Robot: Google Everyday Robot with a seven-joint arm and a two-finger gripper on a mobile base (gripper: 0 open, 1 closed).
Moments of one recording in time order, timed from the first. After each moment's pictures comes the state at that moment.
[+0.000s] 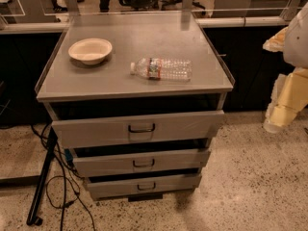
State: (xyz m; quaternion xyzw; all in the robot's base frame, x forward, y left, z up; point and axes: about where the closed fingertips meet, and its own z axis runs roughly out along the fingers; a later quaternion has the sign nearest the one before) arm 0.438 -0.217 0.976 -0.60 0.78 -0.03 0.16
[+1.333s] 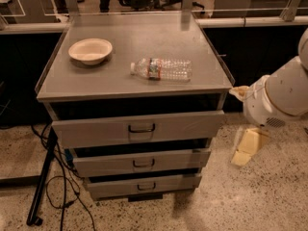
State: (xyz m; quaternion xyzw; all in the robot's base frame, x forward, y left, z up) arm 0.448 -0.189 0.850 -0.63 0.75 0.01 0.21
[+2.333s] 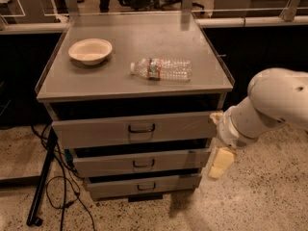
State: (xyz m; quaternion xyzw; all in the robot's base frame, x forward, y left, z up) arm 0.471 -0.167 0.738 -0.63 0.76 0.04 0.18
